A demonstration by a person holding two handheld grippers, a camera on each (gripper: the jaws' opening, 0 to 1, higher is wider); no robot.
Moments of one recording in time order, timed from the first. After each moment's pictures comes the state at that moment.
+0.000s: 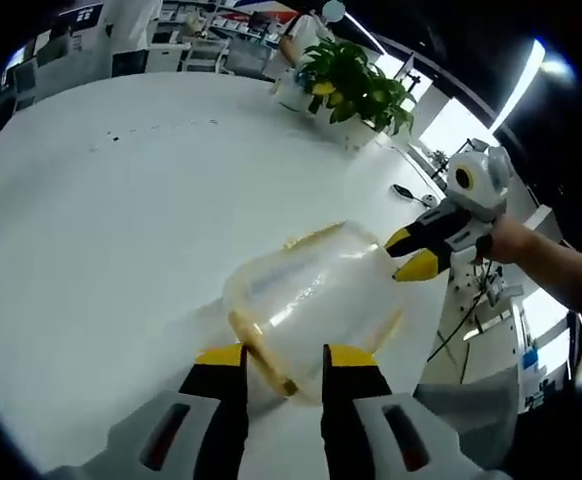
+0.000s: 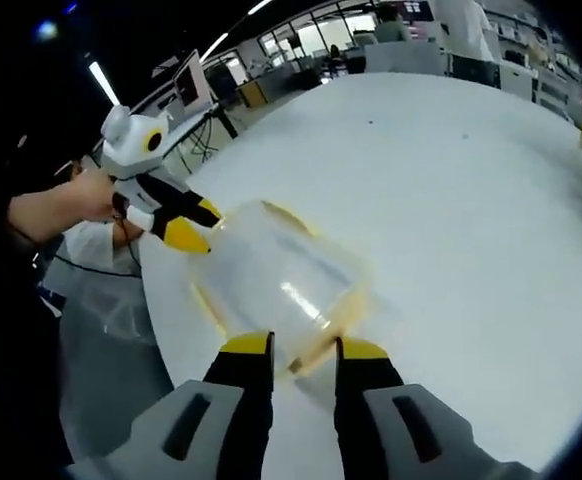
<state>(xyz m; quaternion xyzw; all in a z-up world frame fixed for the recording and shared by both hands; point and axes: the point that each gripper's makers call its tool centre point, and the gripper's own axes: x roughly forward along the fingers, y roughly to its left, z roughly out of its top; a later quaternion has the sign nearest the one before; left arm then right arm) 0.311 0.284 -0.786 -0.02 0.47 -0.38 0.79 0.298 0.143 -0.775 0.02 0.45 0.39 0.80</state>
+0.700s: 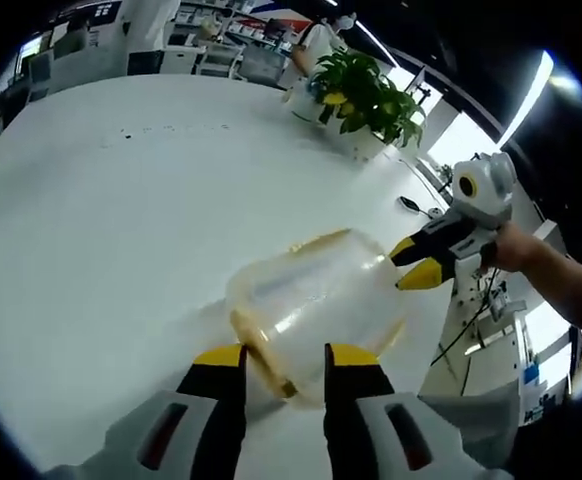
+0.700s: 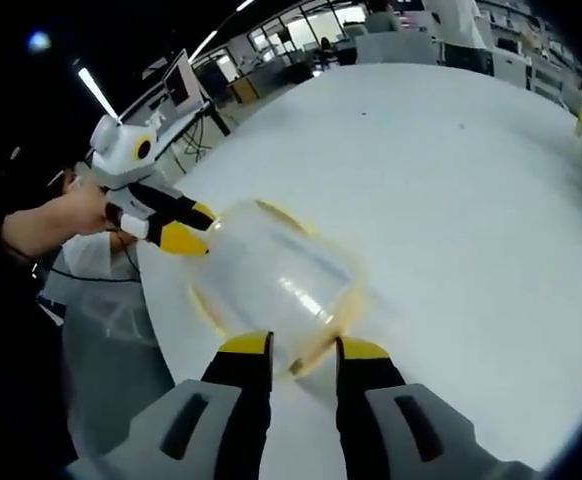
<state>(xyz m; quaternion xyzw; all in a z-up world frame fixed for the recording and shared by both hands) 0.313 0.288 -0.783 -0.04 0.46 -0.37 0.81 0.291 0.145 -0.777 0.00 0.47 0.38 0.80</state>
